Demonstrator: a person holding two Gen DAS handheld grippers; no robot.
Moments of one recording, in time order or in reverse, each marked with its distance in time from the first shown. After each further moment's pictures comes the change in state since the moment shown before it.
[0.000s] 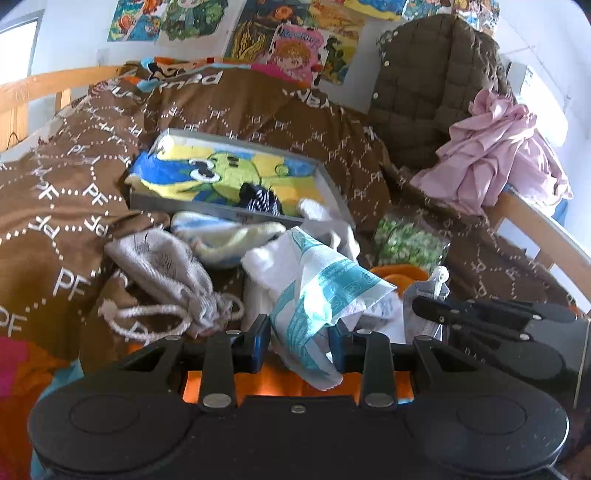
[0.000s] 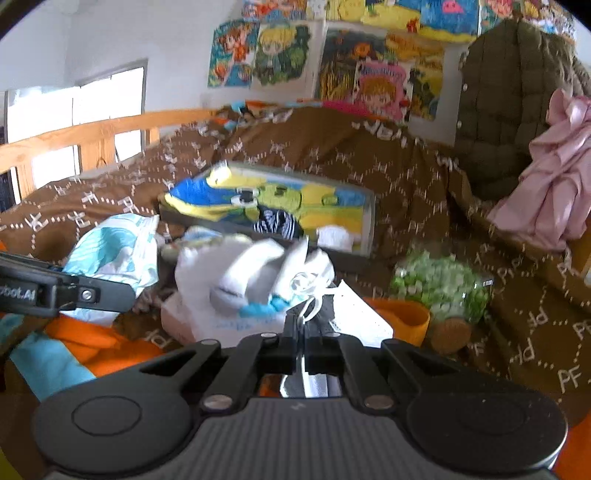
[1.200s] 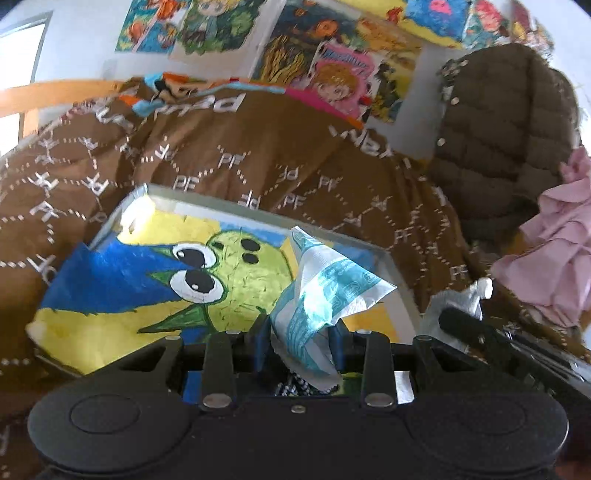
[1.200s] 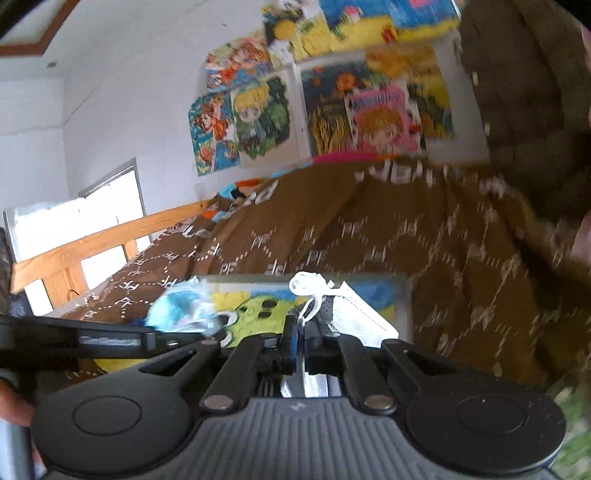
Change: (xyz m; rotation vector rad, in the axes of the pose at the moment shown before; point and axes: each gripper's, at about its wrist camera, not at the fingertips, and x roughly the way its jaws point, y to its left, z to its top) left arm 0.224 0.051 0.152 -0.072 -0.103 0.092; right arm 0.207 -0.105 0.096 0.251 -0.207 0.223
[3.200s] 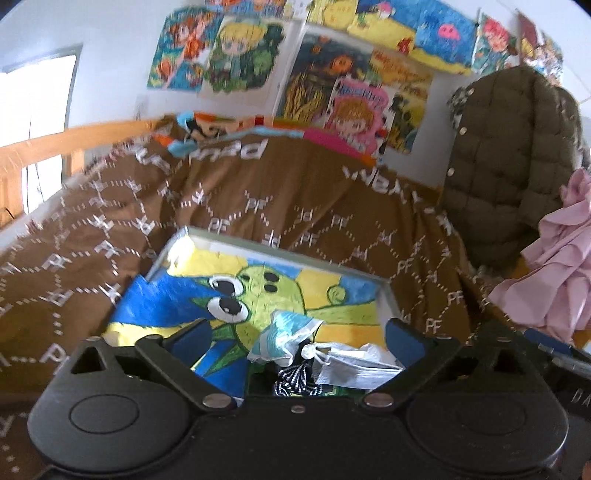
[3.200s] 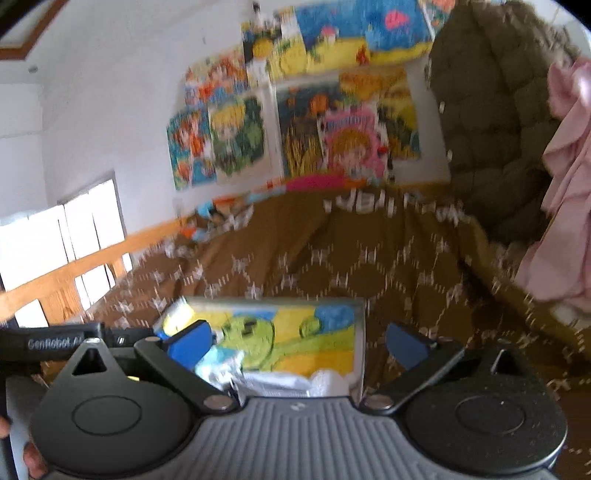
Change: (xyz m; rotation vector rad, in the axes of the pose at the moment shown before) left arm -0.102 -0.035 0.011 0.006 -0.098 0.109; right arm -0.088 0.015 0.043 -0.014 -0.054 -0.119
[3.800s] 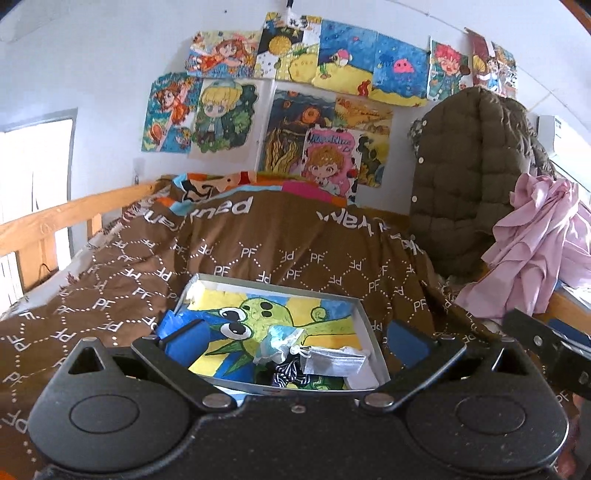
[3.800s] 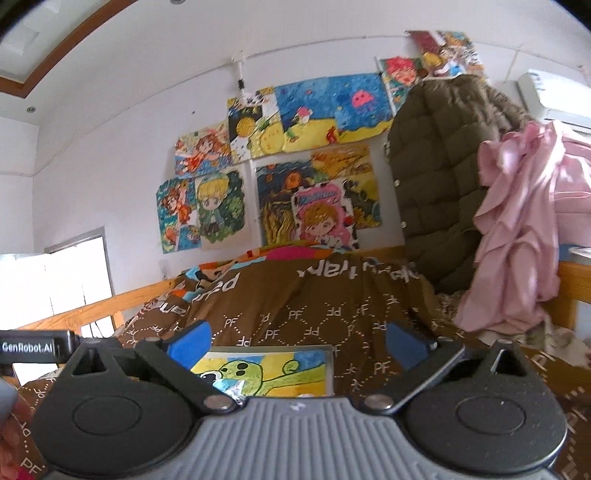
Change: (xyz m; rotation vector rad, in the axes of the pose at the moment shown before) left arm -0.132 -0.023 -0.018 0.112 -0.133 -0.005; right arm -0.134 0.020 -0.016 0.019 -0.209 -0.110
